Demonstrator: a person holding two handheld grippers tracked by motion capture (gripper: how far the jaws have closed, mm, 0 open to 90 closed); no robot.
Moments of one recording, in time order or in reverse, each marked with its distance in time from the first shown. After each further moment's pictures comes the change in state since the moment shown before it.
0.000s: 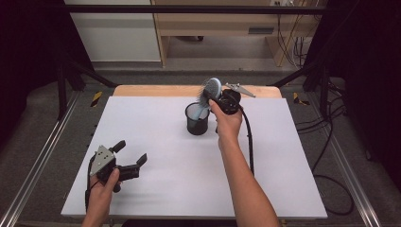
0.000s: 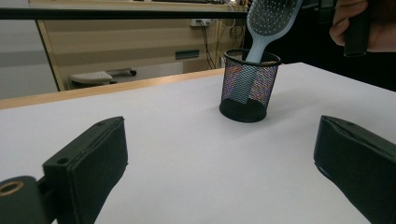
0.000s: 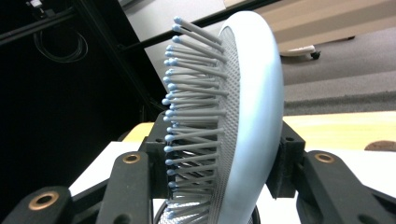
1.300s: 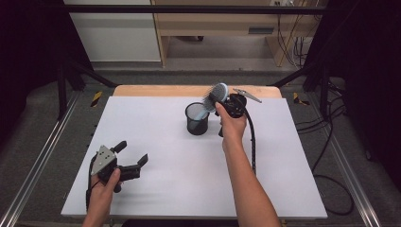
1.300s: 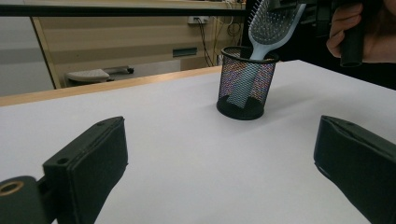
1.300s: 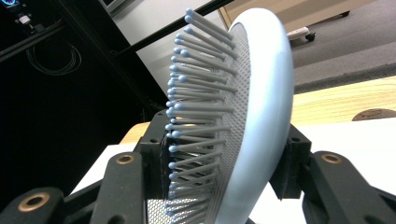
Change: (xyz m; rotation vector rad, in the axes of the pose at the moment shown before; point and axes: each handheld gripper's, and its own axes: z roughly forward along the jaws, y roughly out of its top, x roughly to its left) left arm -0.001 -0.001 0.002 0.009 -0.009 -0.003; right arm -0.026 -0.013 -0.001 0.005 -0.012 0.111
